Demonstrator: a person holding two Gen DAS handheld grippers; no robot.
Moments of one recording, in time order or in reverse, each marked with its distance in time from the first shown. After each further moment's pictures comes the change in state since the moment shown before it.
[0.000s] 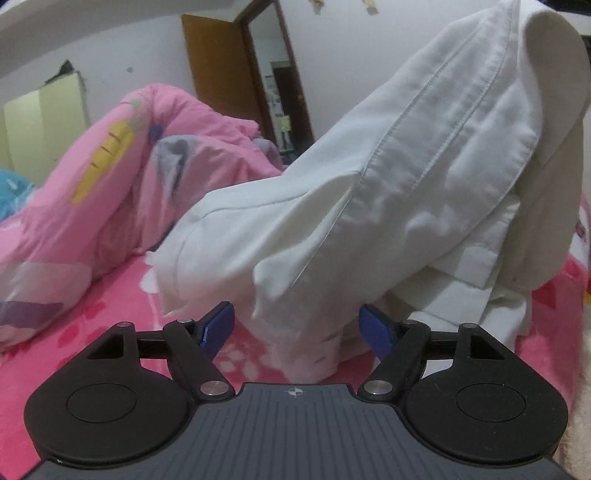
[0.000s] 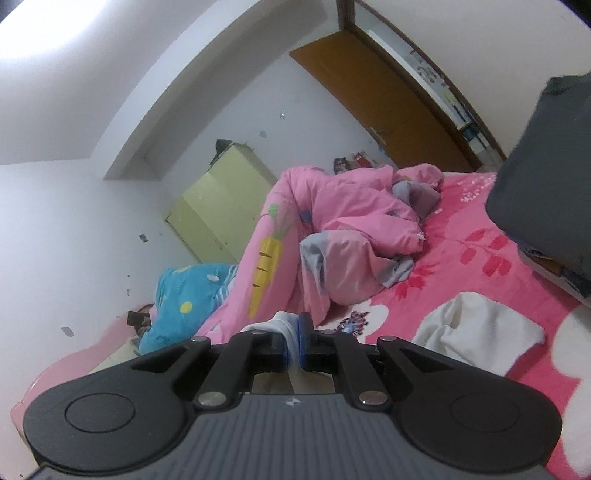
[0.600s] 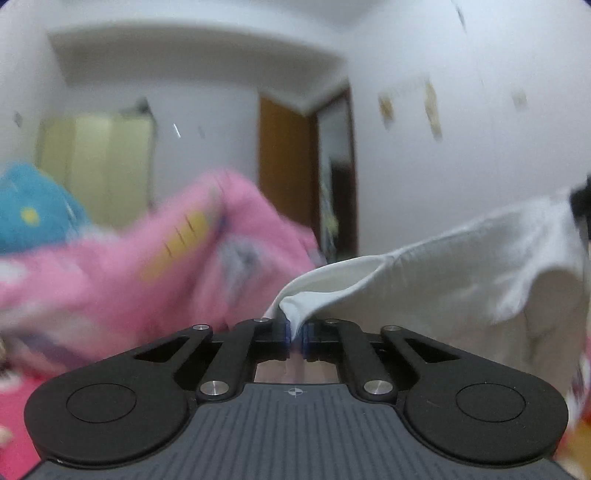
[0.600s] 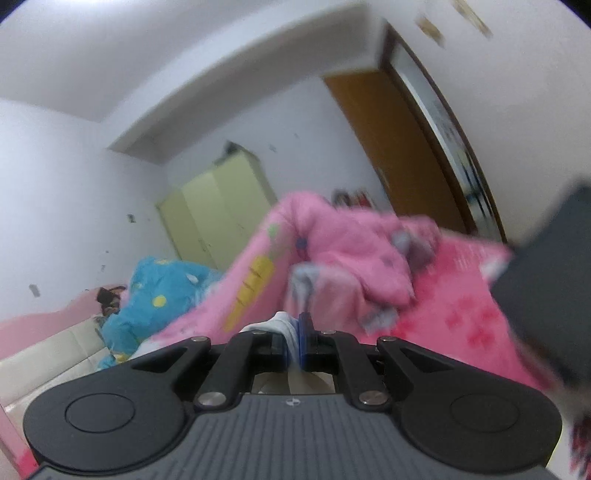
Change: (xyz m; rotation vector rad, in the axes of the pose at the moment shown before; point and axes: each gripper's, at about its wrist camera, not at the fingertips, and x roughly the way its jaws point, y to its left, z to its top) left arm -0.087 0.059 0.070 -0.246 -0.392 0.145; right arm 0.006 0.071 0.017 -0.299 -0.107 -0.058
